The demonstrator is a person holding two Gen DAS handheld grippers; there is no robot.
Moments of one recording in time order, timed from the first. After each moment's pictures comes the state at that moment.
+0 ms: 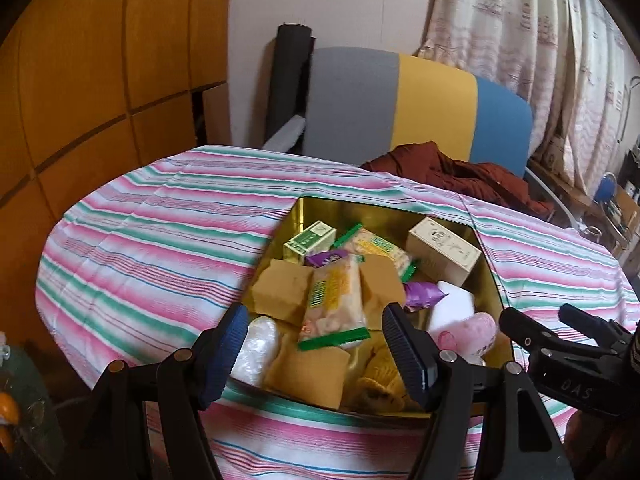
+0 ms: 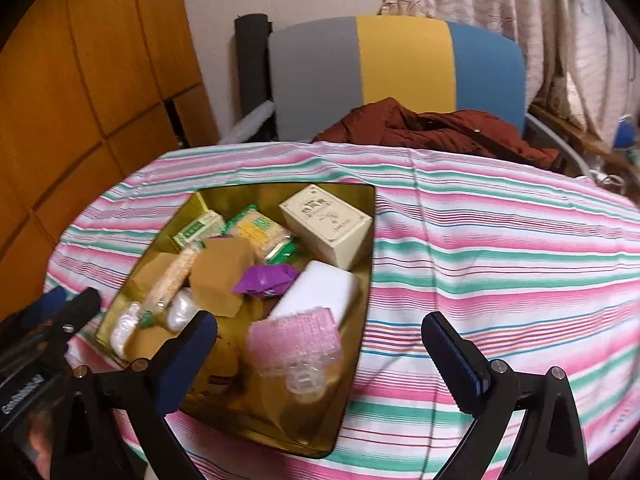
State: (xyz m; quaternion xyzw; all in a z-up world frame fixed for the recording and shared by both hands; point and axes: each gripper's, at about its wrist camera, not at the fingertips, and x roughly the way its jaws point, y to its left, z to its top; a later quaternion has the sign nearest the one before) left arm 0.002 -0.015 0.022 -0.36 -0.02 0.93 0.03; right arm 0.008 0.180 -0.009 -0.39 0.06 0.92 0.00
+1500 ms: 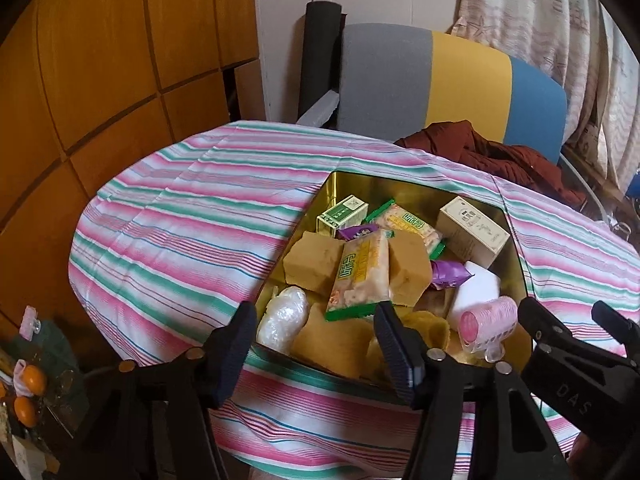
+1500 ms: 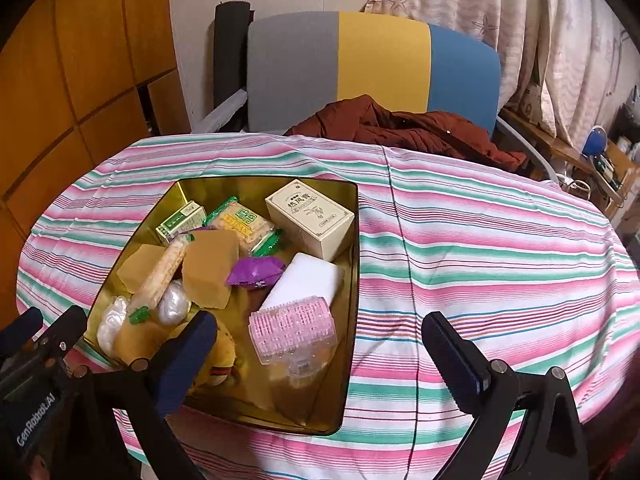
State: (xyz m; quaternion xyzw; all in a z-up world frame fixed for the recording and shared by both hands) left arm 0.008 -0.007 0.025 -0.40 0.00 0.91 -0.04; right arm 0.013 0.157 0.008 -0.41 0.02 0.91 0.06
